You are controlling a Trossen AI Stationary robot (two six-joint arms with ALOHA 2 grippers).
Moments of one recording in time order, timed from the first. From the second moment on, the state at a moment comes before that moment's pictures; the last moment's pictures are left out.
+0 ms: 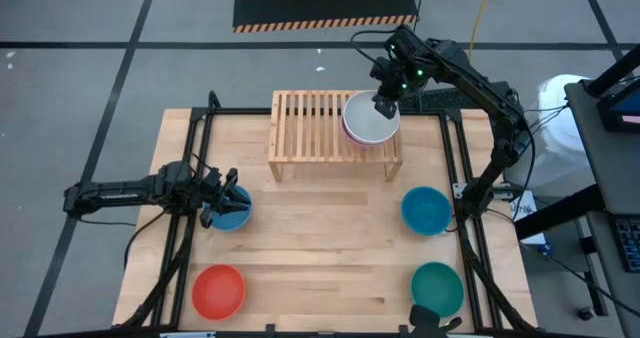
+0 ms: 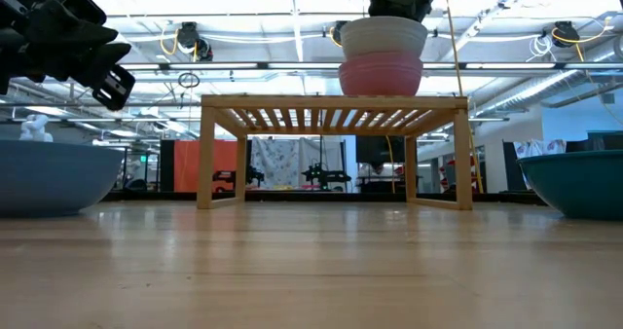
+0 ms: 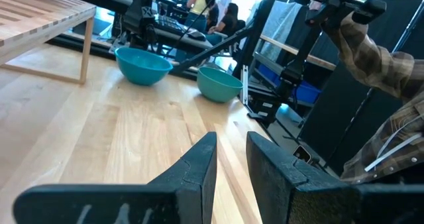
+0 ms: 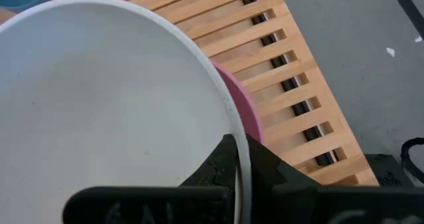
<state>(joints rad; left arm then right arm) 0.12 0.17 0.04 0.09 0.45 -0.32 -0.73 1.68 1.90 -1.26 -0.27 -0.28</state>
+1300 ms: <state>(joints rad) 0.12 0.17 0.04 0.09 0.45 -0.32 -0.73 1.68 1.77 -1.13 -0.26 -0.25</state>
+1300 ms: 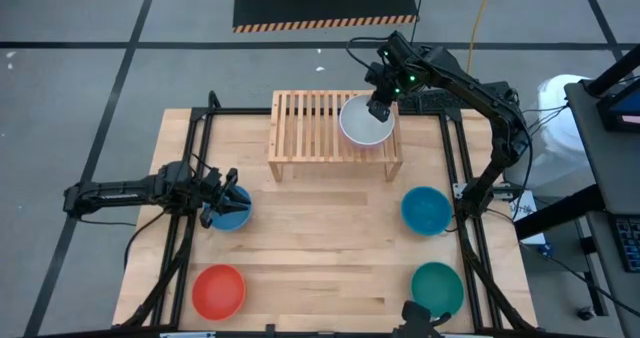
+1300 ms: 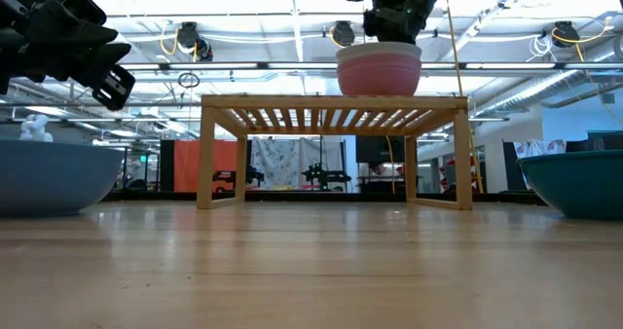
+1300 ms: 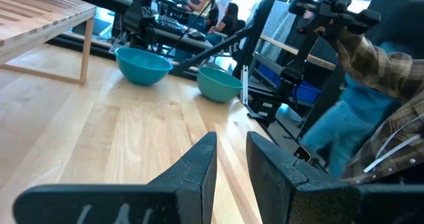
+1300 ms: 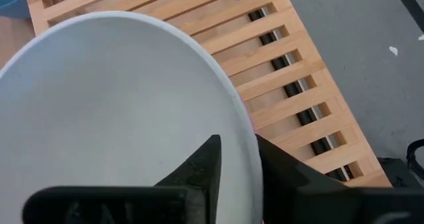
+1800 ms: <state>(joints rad) 0.12 0.17 0.04 0.09 0.45 -0.32 -0.72 1.63 1.77 -1.12 -0.26 -0.25</state>
